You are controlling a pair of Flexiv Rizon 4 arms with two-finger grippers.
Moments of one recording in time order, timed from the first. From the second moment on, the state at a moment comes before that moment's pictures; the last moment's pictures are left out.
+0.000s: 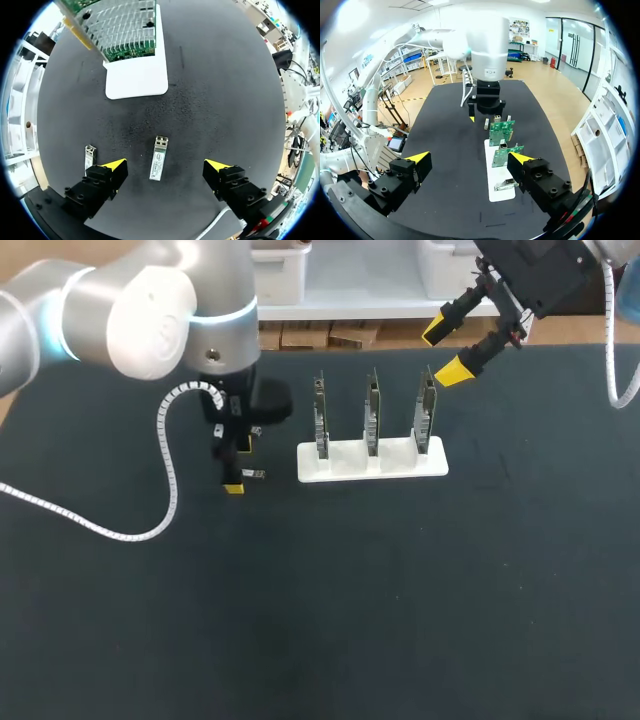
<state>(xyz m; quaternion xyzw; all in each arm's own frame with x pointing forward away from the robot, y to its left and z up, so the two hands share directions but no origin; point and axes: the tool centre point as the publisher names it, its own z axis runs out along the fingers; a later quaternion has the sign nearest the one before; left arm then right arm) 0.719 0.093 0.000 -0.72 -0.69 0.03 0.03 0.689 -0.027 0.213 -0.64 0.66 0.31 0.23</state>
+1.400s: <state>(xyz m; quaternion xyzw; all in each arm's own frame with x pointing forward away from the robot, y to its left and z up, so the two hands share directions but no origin) 0.713 0.098 -0.007 -0.72 -0.69 0.04 0.05 0.689 -0.027 0.213 -0.64 0.66 0.31 0.23</state>
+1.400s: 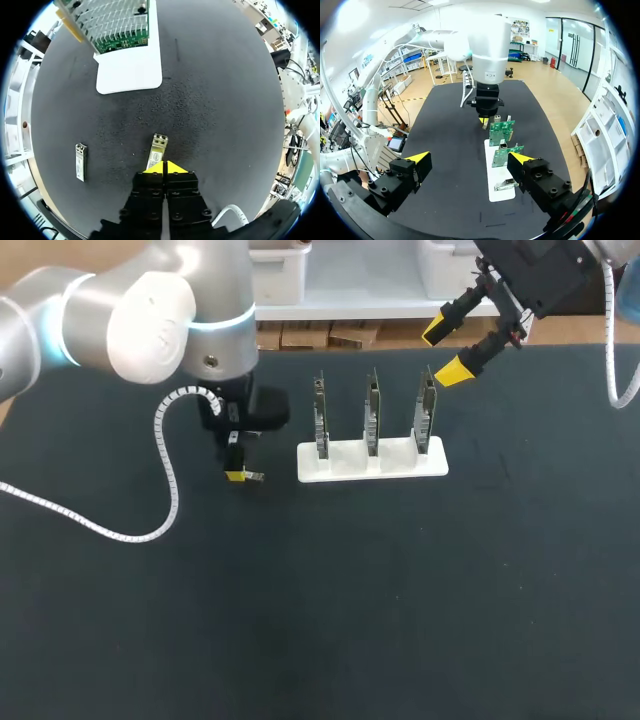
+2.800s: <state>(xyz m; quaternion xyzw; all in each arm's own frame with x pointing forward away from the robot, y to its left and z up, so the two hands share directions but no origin) 0.728 0.104 -0.010 -0.72 -0.69 0.03 0.05 0.689 -0.027 0.213 -0.64 0.66 0.31 0.23</state>
